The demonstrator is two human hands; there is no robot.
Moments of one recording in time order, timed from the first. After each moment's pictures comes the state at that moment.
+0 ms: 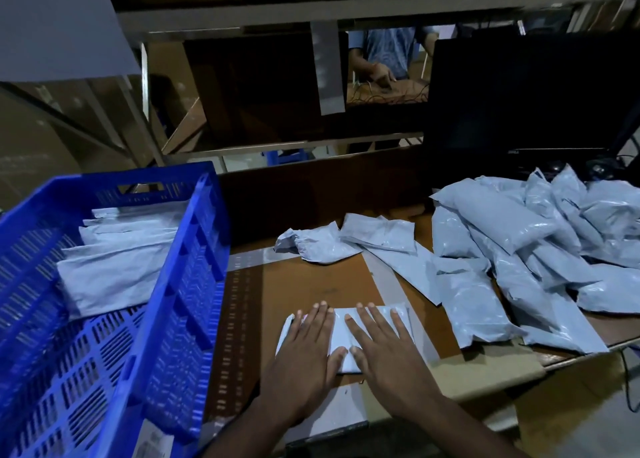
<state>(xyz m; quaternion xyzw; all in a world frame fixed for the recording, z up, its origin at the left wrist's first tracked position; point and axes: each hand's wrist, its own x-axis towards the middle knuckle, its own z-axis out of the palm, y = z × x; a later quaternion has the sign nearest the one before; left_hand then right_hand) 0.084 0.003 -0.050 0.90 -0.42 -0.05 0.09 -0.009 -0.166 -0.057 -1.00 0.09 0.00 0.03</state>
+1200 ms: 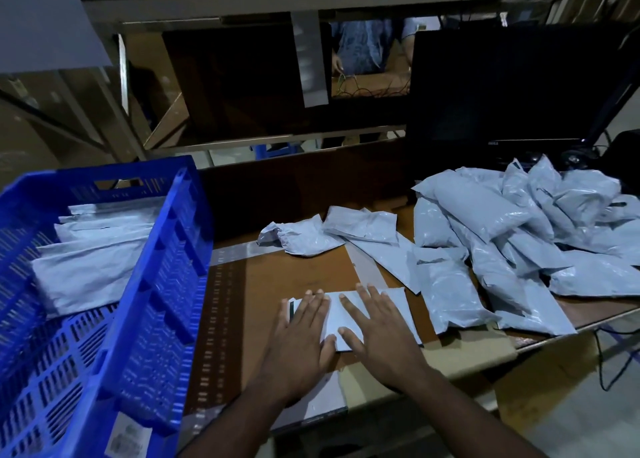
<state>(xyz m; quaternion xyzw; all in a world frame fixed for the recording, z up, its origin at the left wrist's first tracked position) 0.079 -0.014 -0.048 0.90 -0.43 -0.02 0.06 -0.017 -0.191 -0.049 -0.99 0.11 -0.01 0.12</state>
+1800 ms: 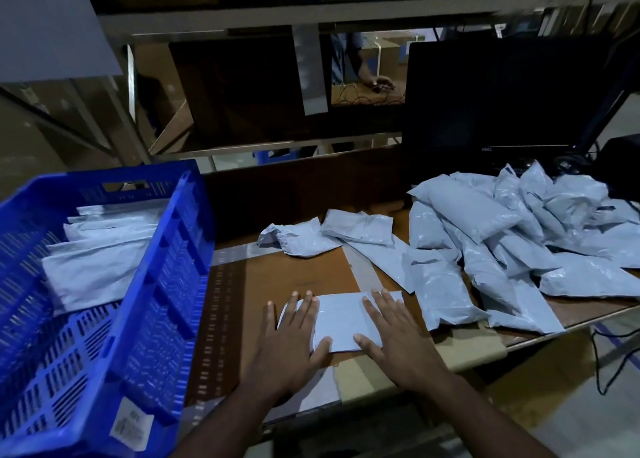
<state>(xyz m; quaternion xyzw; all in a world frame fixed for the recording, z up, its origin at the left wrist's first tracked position) 0.072 -0.006 -0.041 0.92 -0.40 -0.06 0.05 -0.045 -0.216 -0.049 -0.98 0.14 0.01 0.17</state>
